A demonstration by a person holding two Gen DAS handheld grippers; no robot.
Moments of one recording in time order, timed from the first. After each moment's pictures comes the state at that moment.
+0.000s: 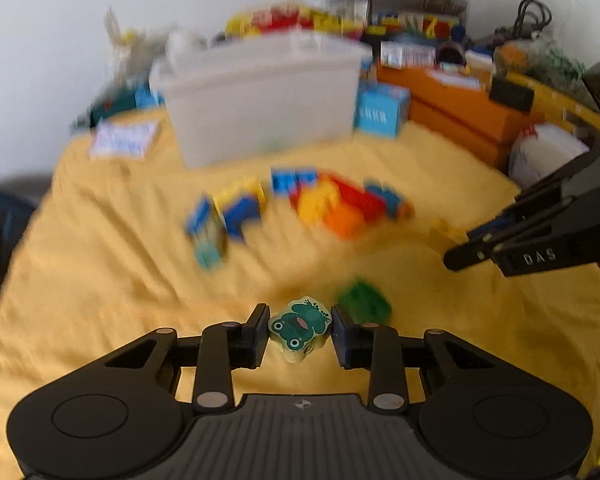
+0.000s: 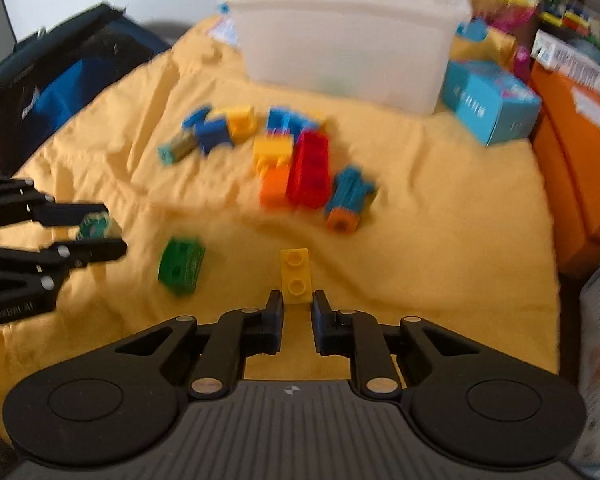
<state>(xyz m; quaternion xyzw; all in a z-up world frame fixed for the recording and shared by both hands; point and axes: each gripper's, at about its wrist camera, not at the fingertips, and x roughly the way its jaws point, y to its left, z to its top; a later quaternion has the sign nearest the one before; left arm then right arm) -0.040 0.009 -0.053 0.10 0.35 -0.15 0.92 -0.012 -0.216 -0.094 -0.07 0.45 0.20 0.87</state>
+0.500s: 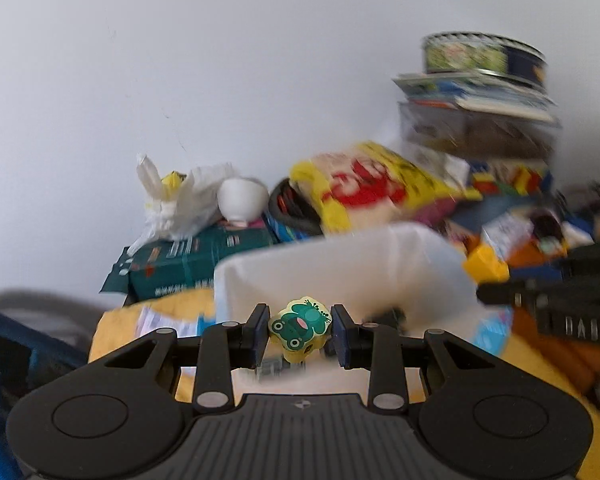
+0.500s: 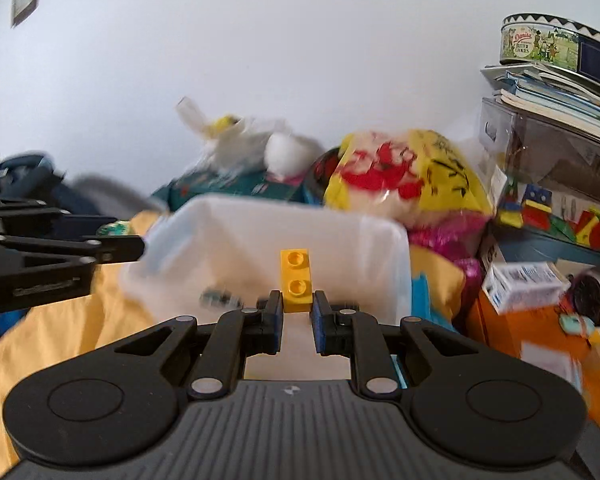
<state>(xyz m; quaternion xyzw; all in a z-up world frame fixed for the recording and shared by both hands) 0.157 0.011 0.061 0.06 0.23 -0.10 0.97 0.136 -0.204 0.020 -0.04 0.26 0.13 0.96</state>
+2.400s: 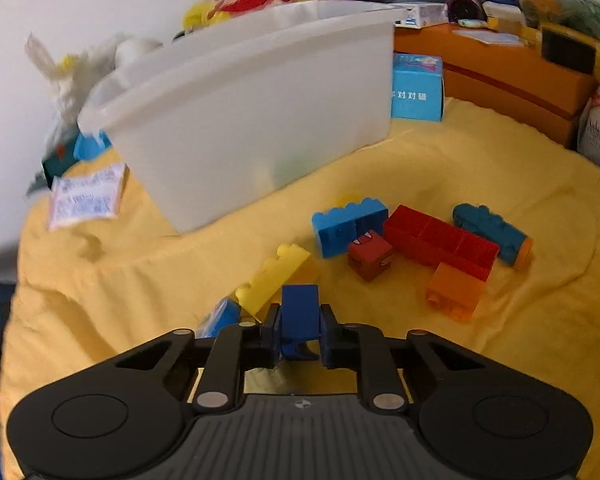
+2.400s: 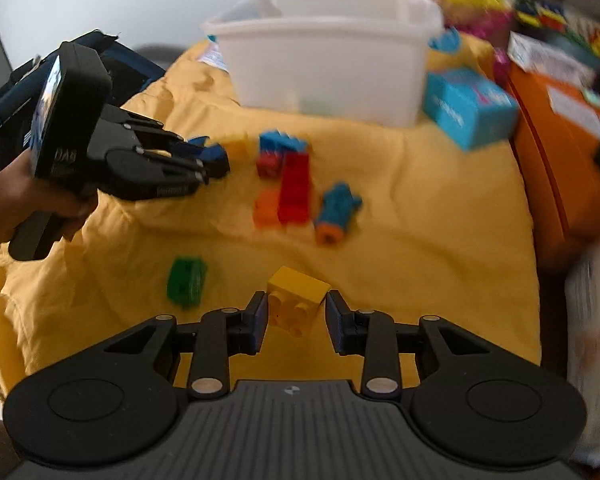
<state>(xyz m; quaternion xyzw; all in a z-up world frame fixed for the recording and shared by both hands) 0.090 -0.003 -0.087 0.18 0.37 -0.19 0.89 -0.022 -0.232 -0.081 -0.03 0.45 0.19 0.87</state>
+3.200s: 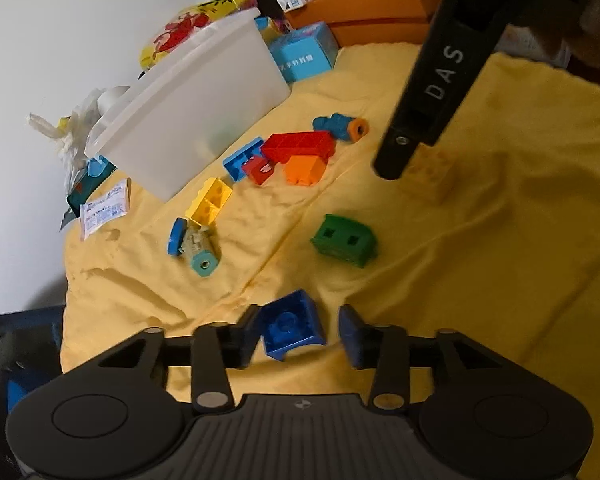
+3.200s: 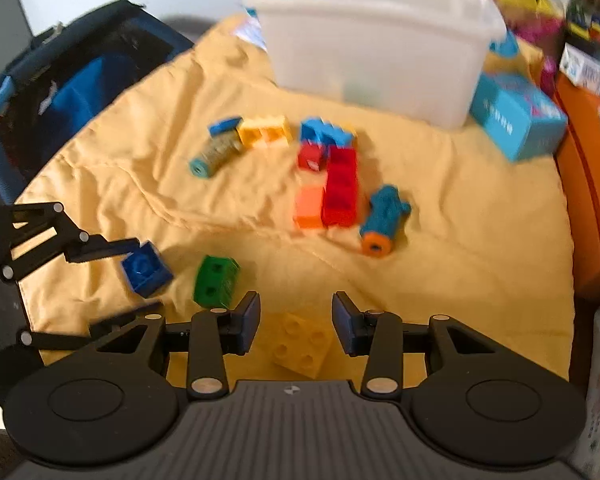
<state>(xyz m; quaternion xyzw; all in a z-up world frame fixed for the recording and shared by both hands) -0.075 -0.029 -0.087 0.33 0.35 -0.17 0.86 -0.007 -0.198 -0.085 -0.07 0.46 0.23 0.86</state>
